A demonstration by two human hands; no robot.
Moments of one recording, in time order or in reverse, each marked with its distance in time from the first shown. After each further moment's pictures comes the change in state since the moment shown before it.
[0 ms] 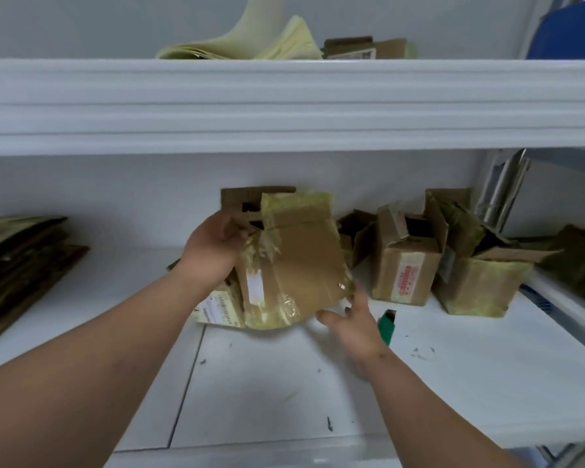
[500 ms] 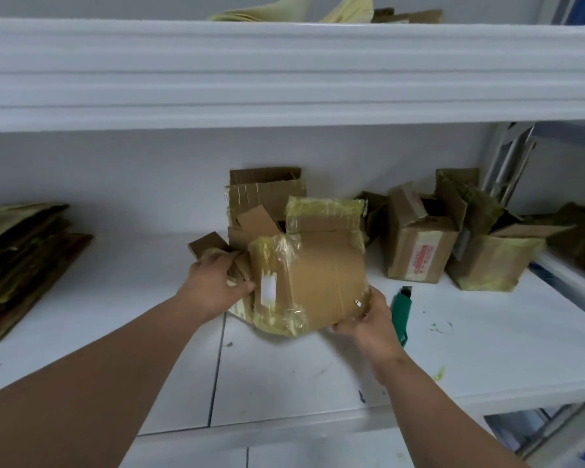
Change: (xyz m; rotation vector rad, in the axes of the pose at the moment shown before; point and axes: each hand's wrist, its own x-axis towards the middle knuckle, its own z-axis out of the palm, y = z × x) left_hand -0.010 -0.104 -0.022 0.599 -0.315 -0.070; right_hand -0.030 0.016 0.030 0.055 0.079 0.092
